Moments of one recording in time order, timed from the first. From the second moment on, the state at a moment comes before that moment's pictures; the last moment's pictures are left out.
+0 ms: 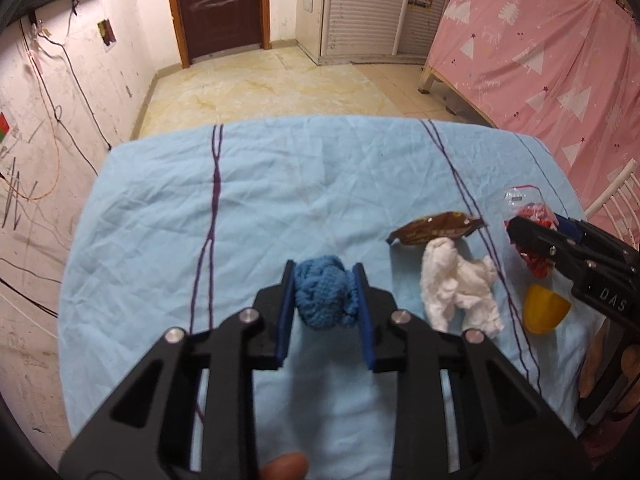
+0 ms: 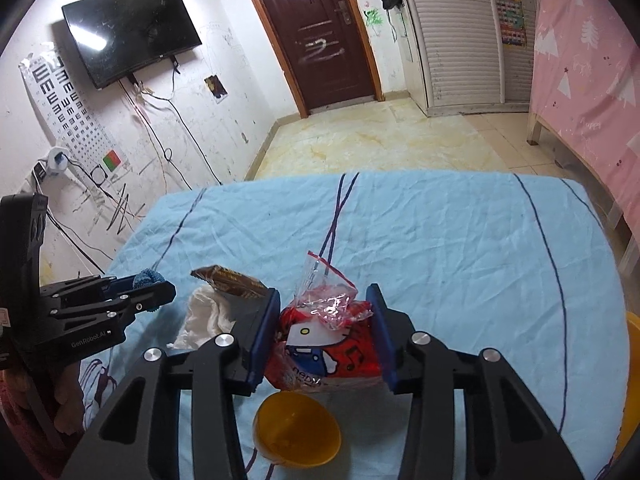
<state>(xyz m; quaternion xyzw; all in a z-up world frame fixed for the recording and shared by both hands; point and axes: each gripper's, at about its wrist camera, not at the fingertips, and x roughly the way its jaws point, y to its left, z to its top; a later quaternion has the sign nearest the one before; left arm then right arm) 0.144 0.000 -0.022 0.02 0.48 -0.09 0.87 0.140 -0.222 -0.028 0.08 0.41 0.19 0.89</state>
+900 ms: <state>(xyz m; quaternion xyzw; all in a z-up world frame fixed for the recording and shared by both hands) 0.109 -0.132 0.039 0.10 0.41 -0.16 0.89 0.080 -0.340 0.010 0.16 0.31 0.14 0.93</state>
